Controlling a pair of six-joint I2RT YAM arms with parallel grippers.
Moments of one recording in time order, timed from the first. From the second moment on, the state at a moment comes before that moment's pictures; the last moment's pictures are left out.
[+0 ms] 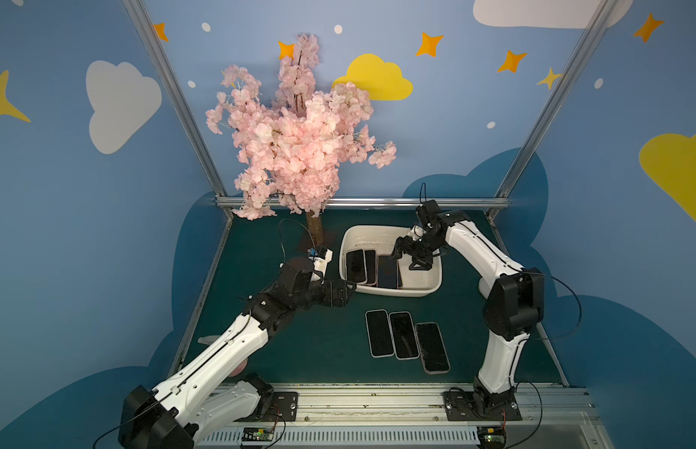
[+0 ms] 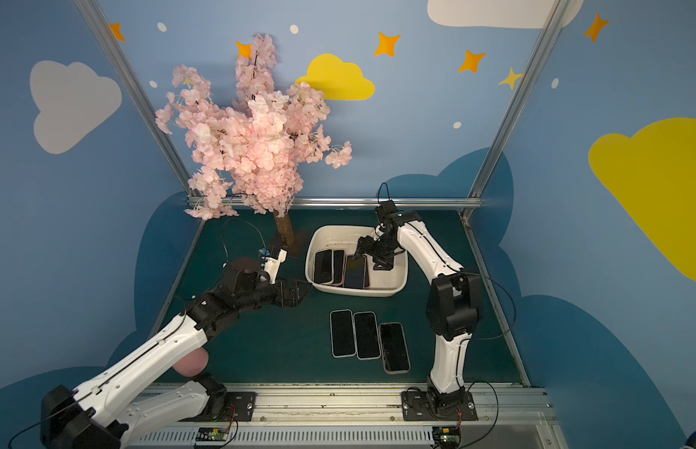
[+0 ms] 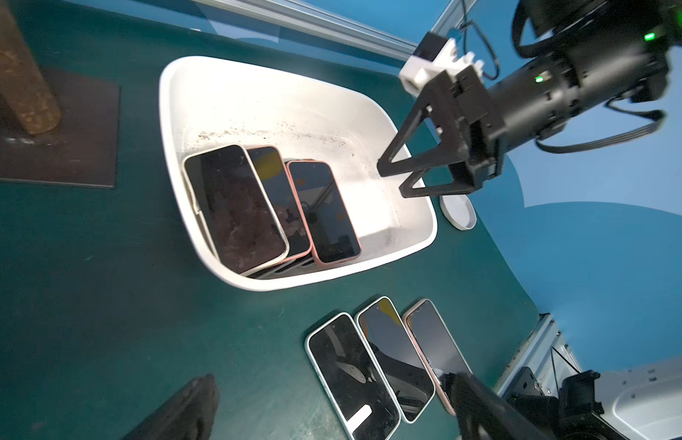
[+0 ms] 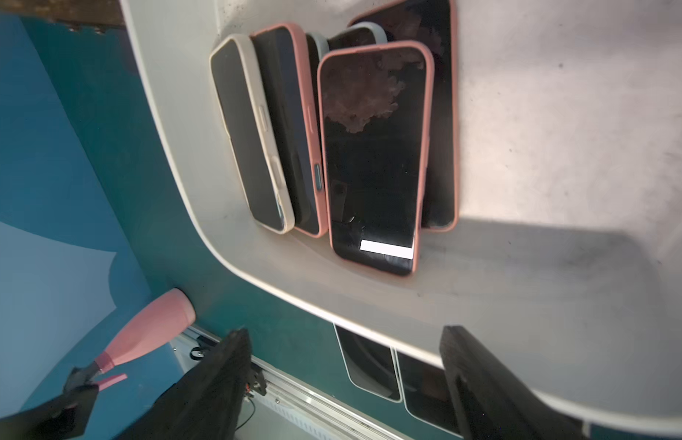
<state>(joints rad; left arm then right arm) -0.55 1.02 0.82 -0.37 0.22 -0.45 0.38 1.99 1.79 -1.13 -0.46 0.51</state>
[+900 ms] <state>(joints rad) -0.42 0.97 0.78 -0.45 0.31 -0.43 0.33 2.25 1.85 -1.06 -0.62 0.50</state>
